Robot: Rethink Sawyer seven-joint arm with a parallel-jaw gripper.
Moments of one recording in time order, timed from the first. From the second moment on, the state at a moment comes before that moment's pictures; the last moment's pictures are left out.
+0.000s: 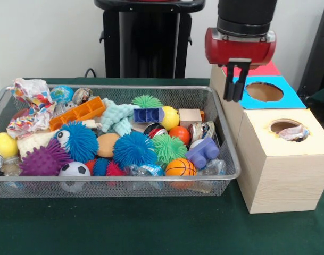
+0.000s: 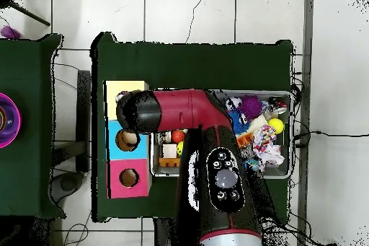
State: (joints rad) arm -0.15 -0.71 0.13 1.51 -0.18 0.71 1.79
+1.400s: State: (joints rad) arm -0.02 -0.60 0.11 1.48 -0.15 0.60 1.79
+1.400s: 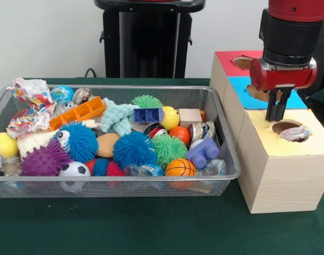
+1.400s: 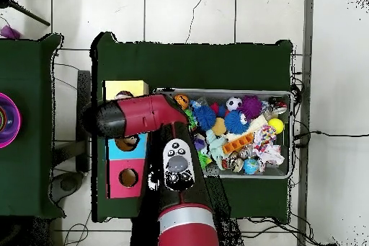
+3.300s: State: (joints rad) arm 0.09 -0.53 0.03 1.38 -0.02 0.61 1.79
